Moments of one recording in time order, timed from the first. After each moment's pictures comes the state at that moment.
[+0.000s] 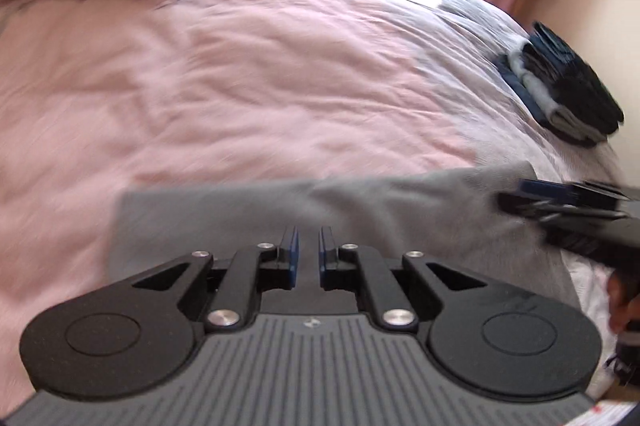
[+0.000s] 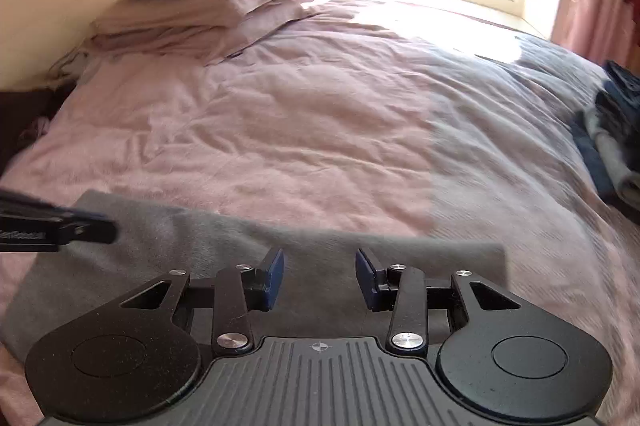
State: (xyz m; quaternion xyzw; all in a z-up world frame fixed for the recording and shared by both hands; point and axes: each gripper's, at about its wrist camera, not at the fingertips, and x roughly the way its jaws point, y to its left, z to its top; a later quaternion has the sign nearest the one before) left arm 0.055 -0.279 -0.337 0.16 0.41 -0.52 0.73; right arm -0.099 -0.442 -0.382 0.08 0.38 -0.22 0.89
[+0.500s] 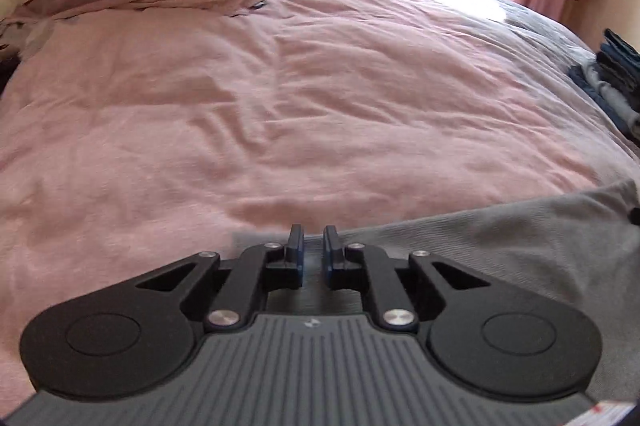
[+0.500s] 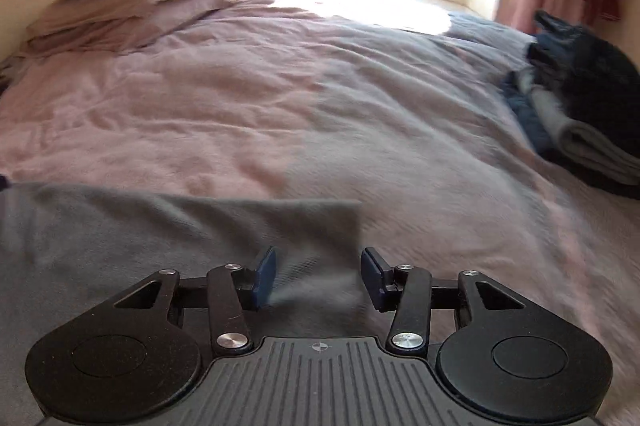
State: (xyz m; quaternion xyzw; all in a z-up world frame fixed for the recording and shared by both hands) left arm 0.150 -0.247 -0.395 0.17 0.37 -0.44 0.80; right arm -0.197 -0.524 -0.400 0.10 0.37 -0.35 0.85
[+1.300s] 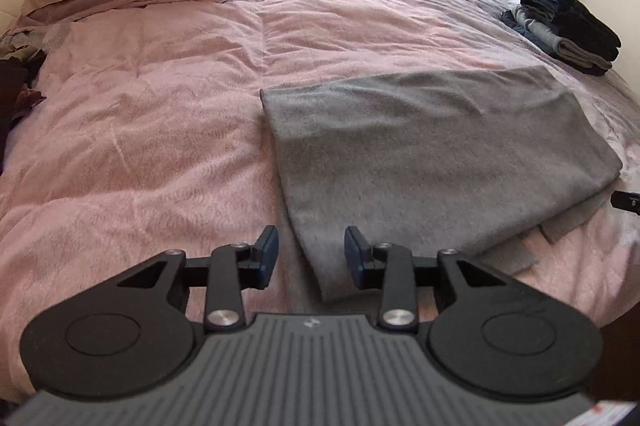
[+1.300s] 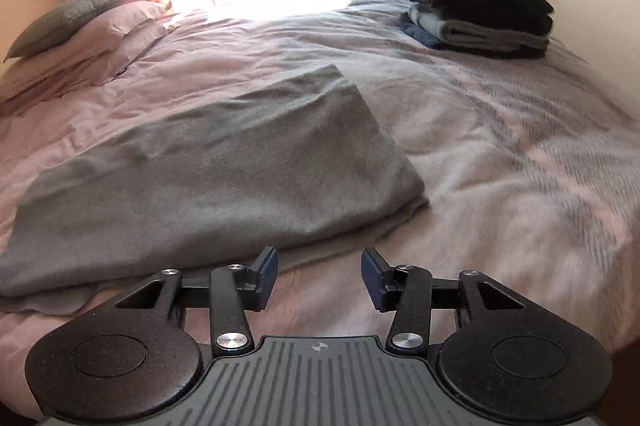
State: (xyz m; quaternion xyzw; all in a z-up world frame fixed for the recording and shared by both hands) left arm 0.060 -0.084 -0.362 0.22 0.37 -0.49 0.76; right arm -0.291 -0.306 -0.388 0.25 0.31 -0.44 0.80
